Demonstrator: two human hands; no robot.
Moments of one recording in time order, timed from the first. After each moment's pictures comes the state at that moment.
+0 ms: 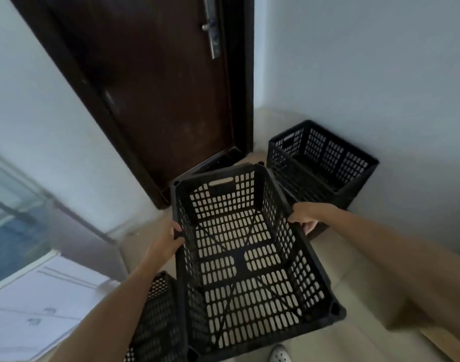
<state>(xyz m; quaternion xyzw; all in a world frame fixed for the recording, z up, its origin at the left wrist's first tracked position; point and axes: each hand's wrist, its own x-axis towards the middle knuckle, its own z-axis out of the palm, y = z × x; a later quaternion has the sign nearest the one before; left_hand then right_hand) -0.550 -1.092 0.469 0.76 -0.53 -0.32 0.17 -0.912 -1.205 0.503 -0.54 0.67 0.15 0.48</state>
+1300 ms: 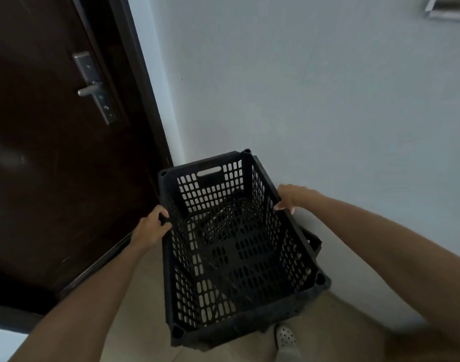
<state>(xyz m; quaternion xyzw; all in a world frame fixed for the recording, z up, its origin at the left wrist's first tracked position) -0.773 -1.642 0.517 0.67 -0.67 -0.28 0.14 -1.160 -1.666 0.558 -0.65 0.71 0.16 0.23</state>
